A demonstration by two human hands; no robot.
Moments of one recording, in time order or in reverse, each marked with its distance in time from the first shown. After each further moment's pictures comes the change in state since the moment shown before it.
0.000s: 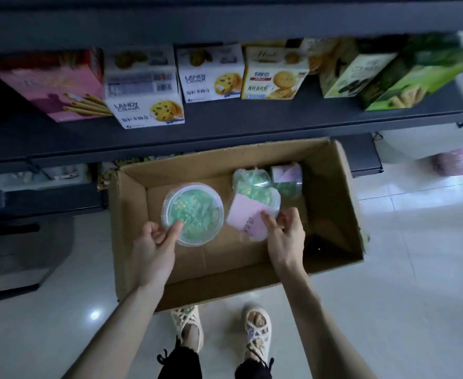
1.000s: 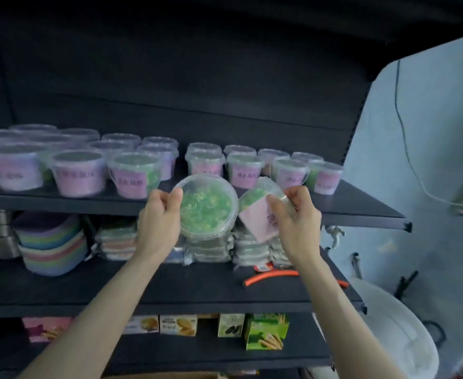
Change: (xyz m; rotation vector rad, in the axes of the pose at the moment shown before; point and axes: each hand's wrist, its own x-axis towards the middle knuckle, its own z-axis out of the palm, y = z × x) left_hand -0.294 0.519 0.059 -0.233 0.364 0.932; right_hand 0.016 -0.433 -0.438 0.206 0.174 -1.138
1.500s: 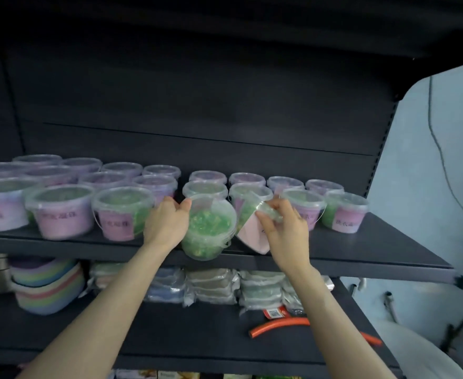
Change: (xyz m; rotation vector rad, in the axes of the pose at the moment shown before) left_hand 0.105 0.010 0.063 0.373 -0.011 -0.081; right_hand 0.096 0.051 0.048 -0.111 -0.132 -0.196
